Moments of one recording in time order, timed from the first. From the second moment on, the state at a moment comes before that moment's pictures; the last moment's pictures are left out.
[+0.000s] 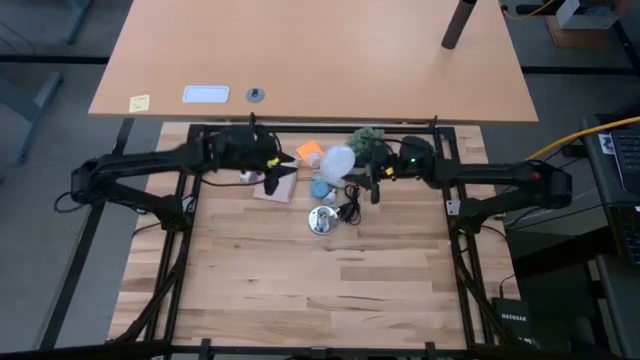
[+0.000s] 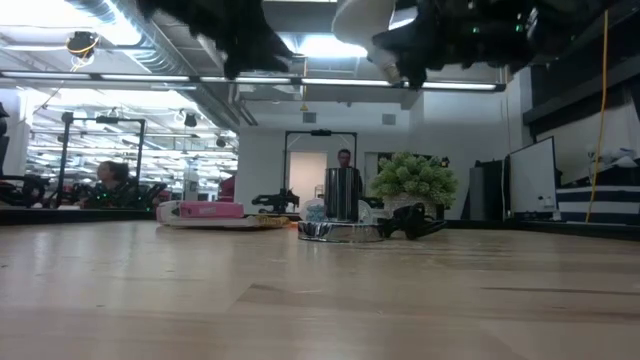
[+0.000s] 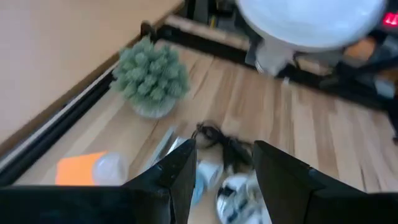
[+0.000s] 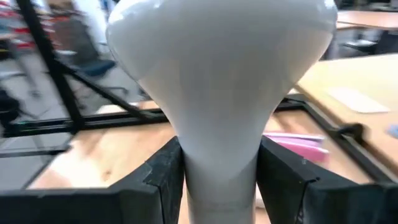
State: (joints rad) left arm 0.29 1.19 0.90 -0.12 0.07 -0.17; right arm -0.31 1.25 0.66 0.52 -0.38 0.07
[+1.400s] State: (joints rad) left arm 0.14 1.37 0.57 0.54 0.03 -0.52; right arm -0.16 1.67 0.62 0.78 -0.25 0.15
